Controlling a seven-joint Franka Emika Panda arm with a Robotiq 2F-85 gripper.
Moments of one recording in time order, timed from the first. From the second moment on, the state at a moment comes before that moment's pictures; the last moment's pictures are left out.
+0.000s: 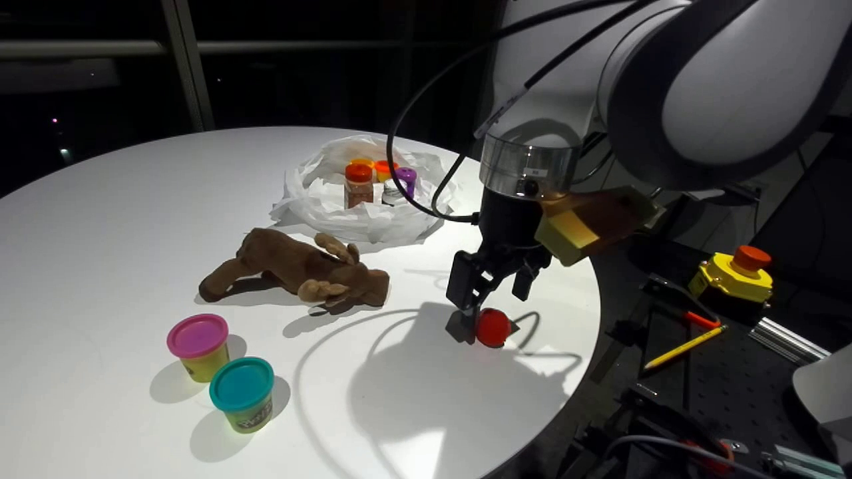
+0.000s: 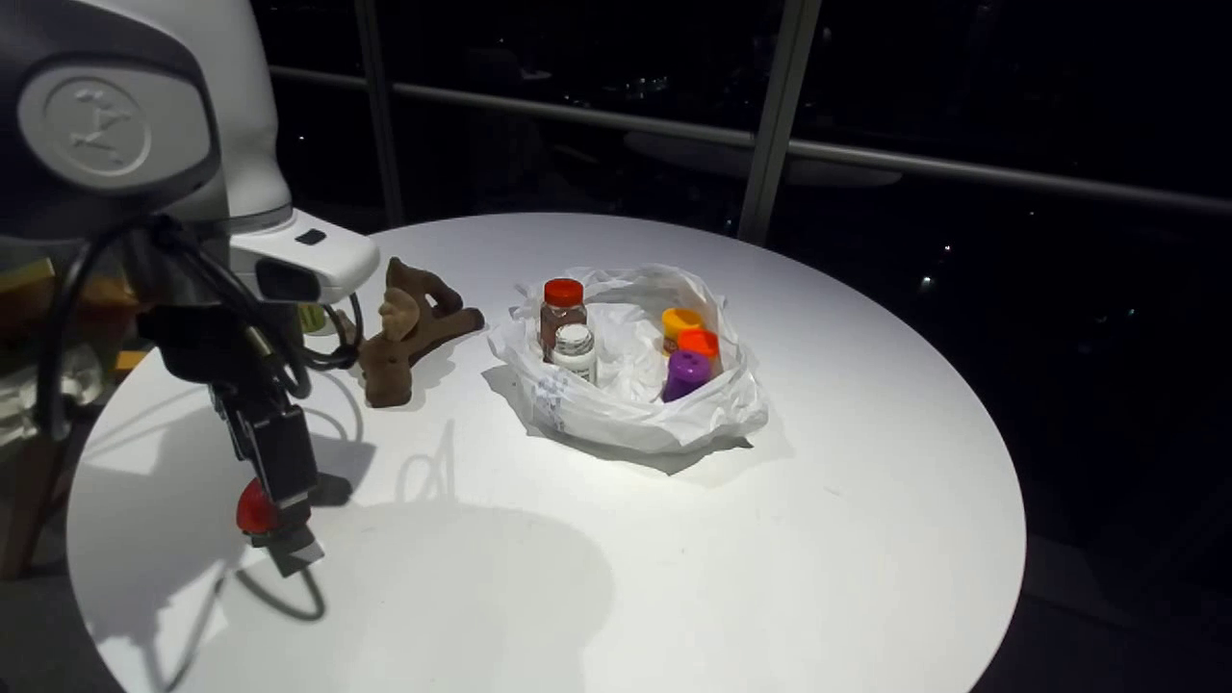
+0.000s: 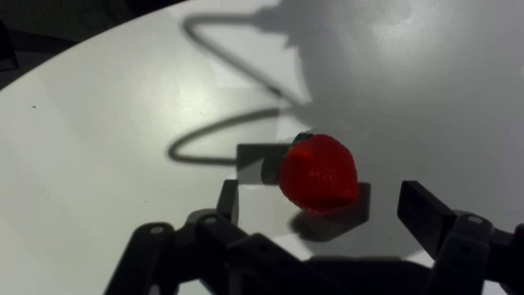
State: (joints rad) arm 0.21 0.24 0.10 -2.64 -0.06 2.81 0.63
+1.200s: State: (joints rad) arm 0.28 0.23 -0.01 -2.56 -0.06 2.62 0.62
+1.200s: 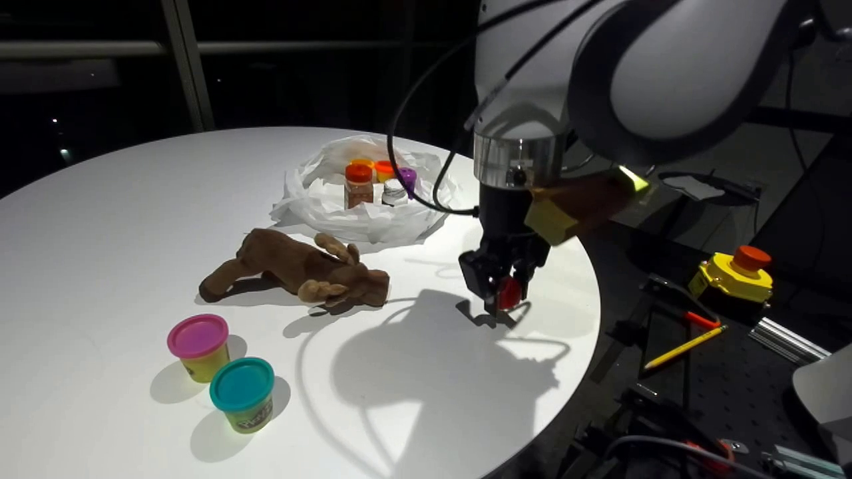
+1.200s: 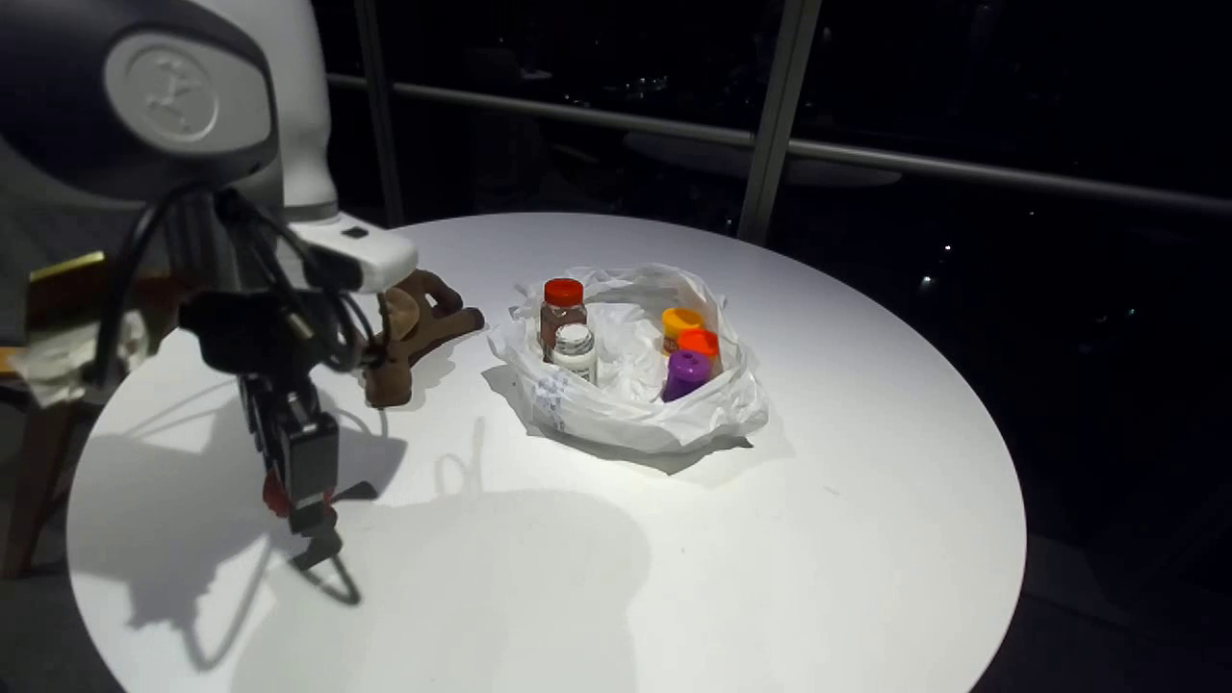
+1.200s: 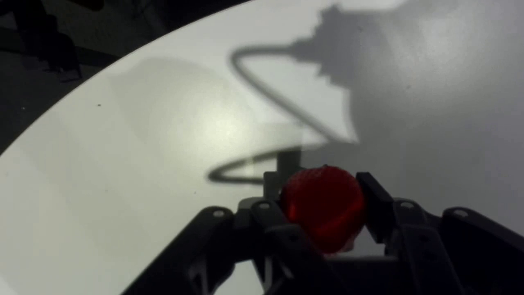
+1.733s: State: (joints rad) arm 0.15 0.12 -0.03 -2.22 -0.06 2.41 0.65
